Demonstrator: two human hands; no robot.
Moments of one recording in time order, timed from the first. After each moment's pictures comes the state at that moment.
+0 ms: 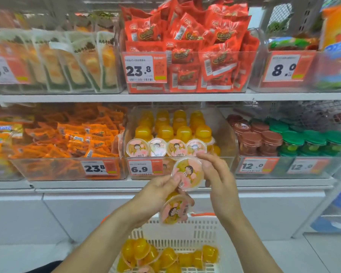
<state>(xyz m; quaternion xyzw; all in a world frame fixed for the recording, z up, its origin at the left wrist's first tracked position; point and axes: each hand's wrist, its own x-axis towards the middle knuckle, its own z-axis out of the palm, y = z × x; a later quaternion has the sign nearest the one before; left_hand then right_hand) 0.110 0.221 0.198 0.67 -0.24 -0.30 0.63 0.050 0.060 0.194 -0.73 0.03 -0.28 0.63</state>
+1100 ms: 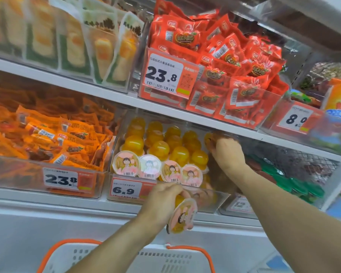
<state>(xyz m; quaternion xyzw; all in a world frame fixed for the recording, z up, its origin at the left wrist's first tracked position) 0.160 0.187 0.211 0.68 -0.13 -0.22 0.68 0.230 -0.062 0.256 -0.95 0.12 -0.28 -0.10</state>
